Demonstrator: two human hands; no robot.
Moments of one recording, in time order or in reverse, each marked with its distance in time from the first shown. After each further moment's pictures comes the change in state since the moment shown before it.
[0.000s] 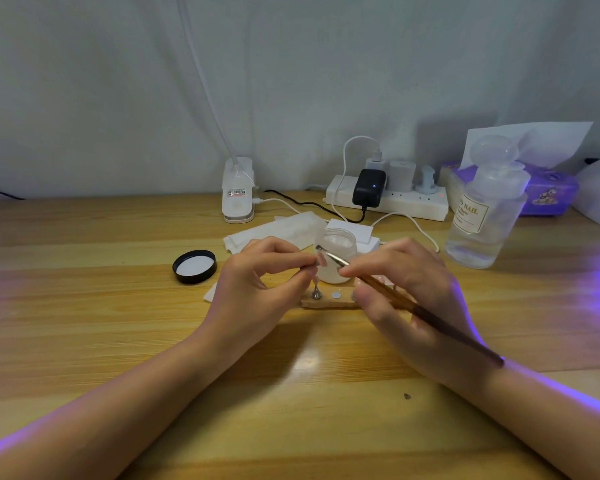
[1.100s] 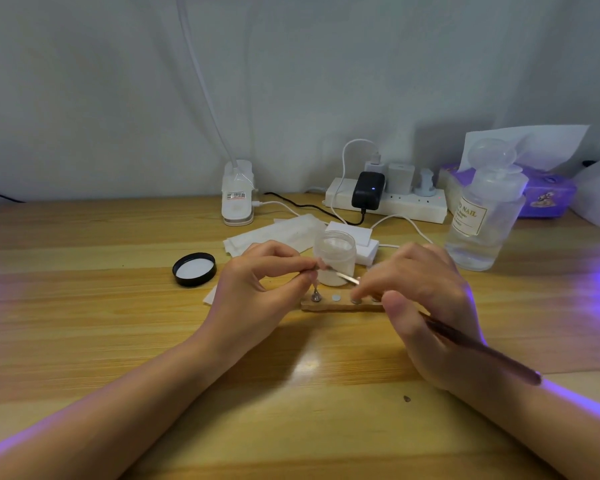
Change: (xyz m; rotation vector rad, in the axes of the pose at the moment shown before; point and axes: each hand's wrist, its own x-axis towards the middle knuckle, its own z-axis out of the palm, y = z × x) left_hand 0.000 0.000 -0.001 -0.050 -0.015 -0.065; right_hand -0.004 0.006 -0.001 0.017 0.050 -0.087
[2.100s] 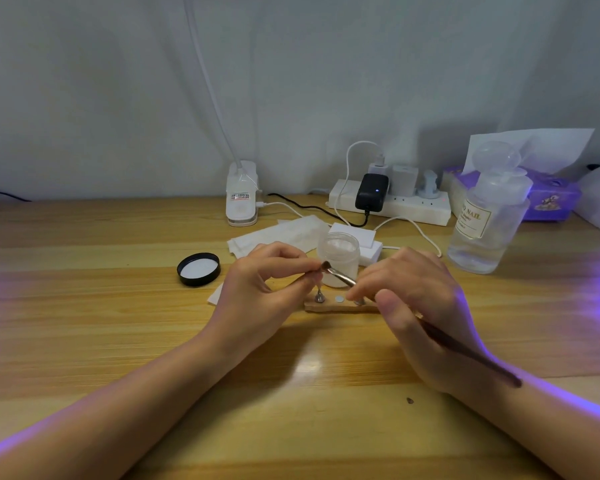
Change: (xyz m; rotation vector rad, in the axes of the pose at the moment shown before) left_hand 0.001 0.001 0.000 -0.001 -0.019 0.013; right_hand -0.001 0.002 0.002 -0.026 -0.049 -0.004
